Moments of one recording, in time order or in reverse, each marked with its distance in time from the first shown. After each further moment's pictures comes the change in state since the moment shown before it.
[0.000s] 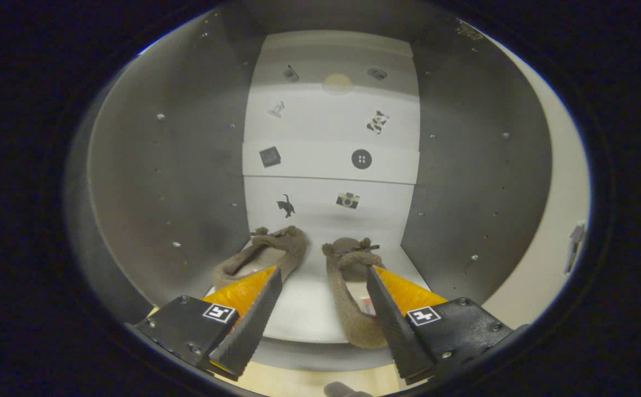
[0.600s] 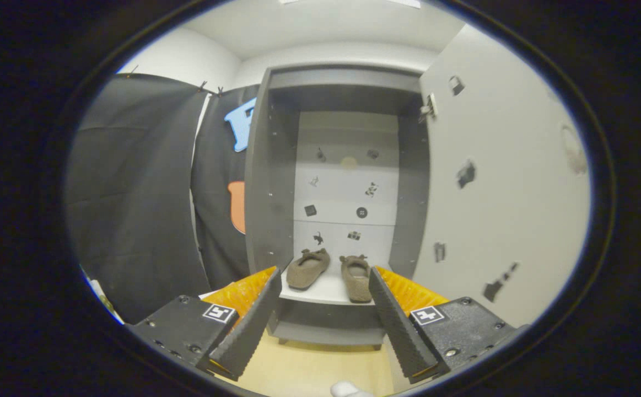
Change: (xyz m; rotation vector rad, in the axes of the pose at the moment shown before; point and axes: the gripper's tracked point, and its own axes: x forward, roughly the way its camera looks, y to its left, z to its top) arm -0.273 0.002 0.017 -0.025 -0.221 0.041
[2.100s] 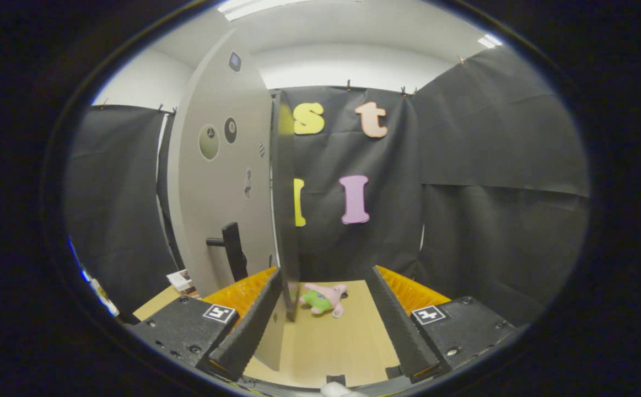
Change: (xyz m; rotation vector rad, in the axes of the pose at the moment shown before) arm -0.145 -0.308 -0.040 0.089 0.056 -0.058
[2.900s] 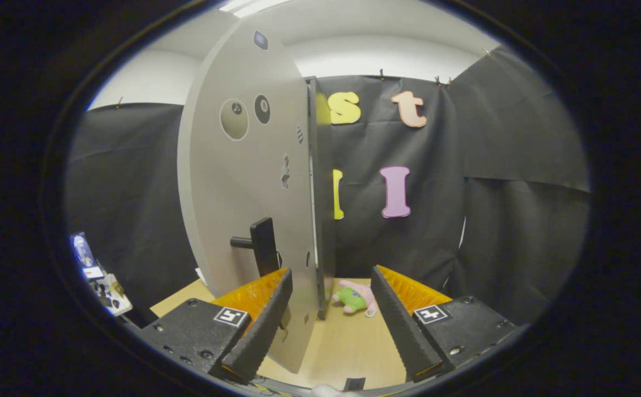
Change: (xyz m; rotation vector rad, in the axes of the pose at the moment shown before) arm 0.022 0.040 -0.008 -0.009 0.055 0.099
